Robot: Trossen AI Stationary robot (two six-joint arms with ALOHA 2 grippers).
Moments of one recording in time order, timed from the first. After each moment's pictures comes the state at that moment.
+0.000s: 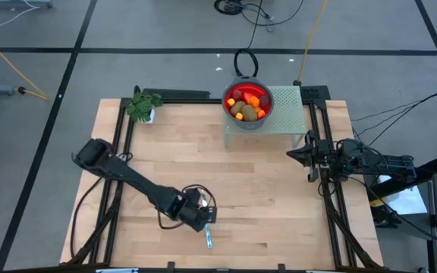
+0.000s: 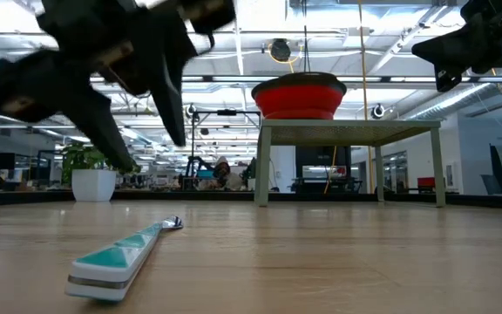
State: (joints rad) left arm -0.49 1.84 1.22 -0.47 -0.14 -1.91; right arm -0.02 0.00 0.19 -0.14 0.02 0.12
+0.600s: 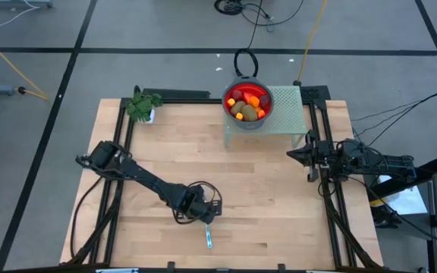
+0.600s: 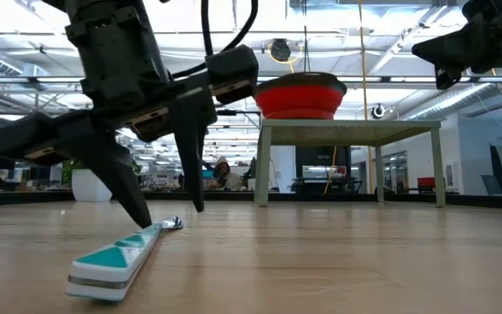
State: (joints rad) left arm -0.42 1.95 1.22 -0.43 -0.07 -1.99; right arm -0.02 0.00 0.19 -0.14 0.02 0.06
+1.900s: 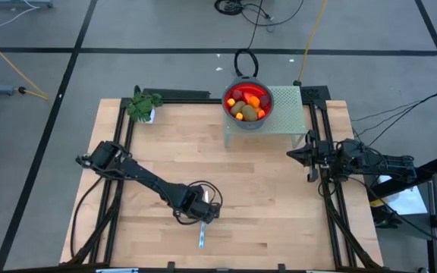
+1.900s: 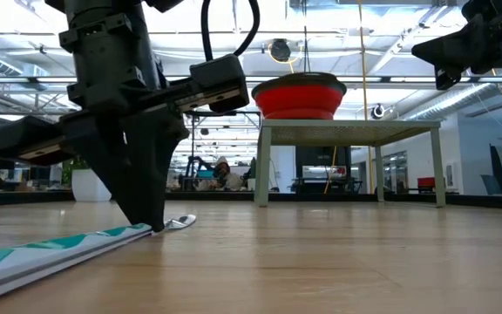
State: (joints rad) left arm -0.41 1.97 1.22 -0.57 0.02 -1.91; right arm -0.02 0.01 0.19 -0.14 0.02 0.06
